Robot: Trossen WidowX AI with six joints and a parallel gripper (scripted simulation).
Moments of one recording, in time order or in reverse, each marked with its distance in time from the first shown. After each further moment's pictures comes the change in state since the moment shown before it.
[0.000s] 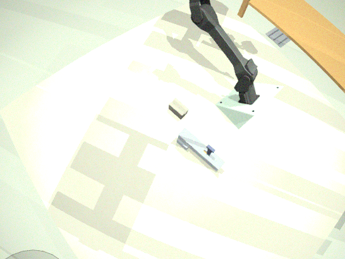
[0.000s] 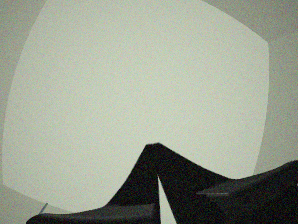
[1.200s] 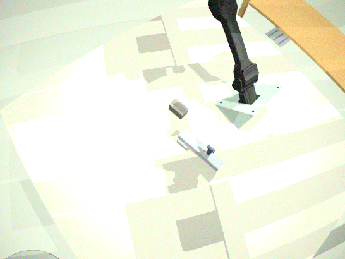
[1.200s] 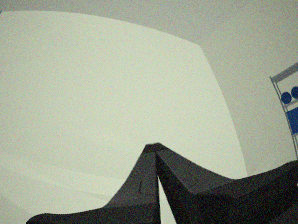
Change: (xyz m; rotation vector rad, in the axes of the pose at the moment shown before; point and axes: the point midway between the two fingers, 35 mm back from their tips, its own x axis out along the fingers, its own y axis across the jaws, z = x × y) arm -0.144 -0.011 -0.402 -0.123 1.206 -0.023
